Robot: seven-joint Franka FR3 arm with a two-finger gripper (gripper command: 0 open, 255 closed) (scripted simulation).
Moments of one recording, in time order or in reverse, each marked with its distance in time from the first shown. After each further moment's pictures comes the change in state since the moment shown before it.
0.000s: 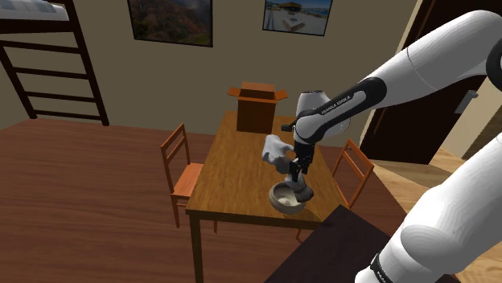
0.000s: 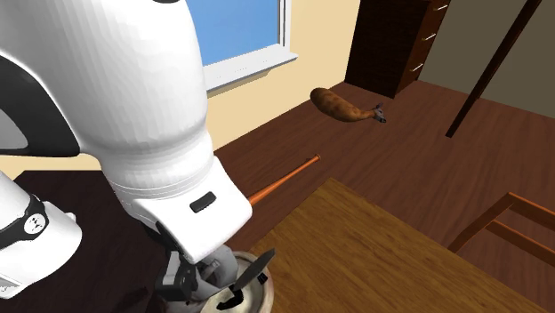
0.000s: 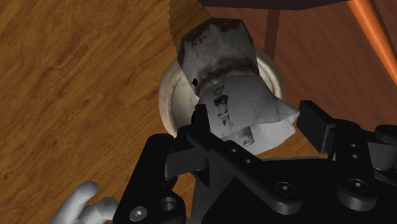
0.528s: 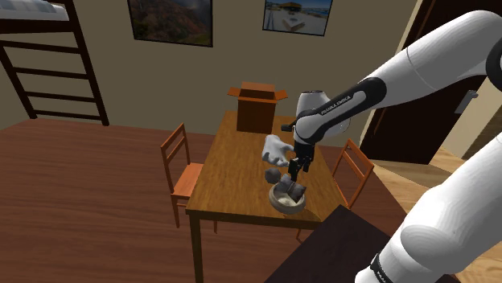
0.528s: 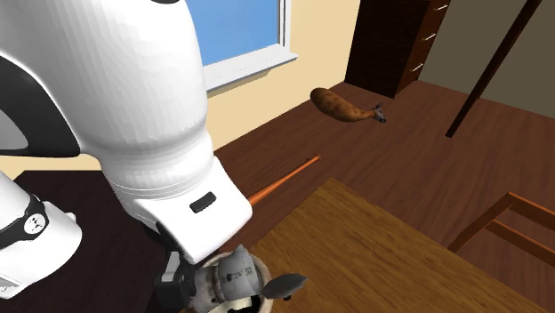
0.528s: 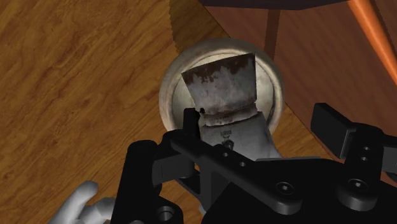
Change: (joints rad) arm 0.000 0.001 0.000 0.000 0.000 0.002 0.000
